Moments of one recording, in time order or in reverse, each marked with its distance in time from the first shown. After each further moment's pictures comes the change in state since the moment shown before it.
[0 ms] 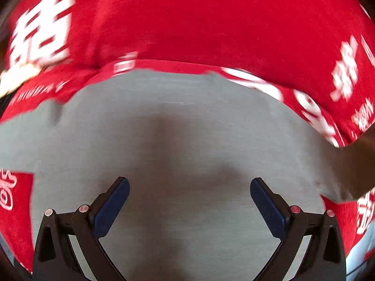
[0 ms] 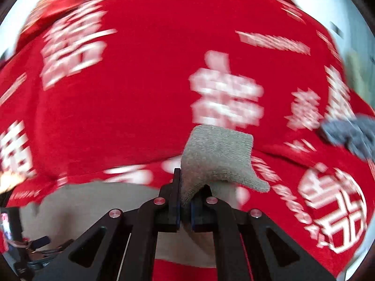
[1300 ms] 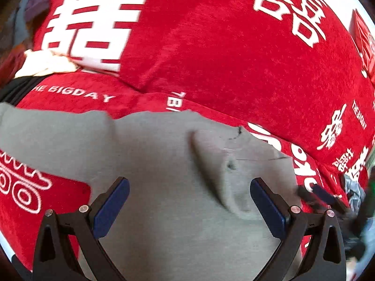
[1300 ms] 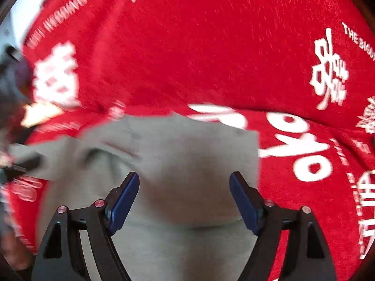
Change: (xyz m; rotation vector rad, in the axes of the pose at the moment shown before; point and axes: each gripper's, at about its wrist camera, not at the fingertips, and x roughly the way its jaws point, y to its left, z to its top) left arm -0.072 0.102 0.004 -0.110 -0.168 -0.113; right arm 0.065 0.123 -0.085 -0.209 0.277 0.171
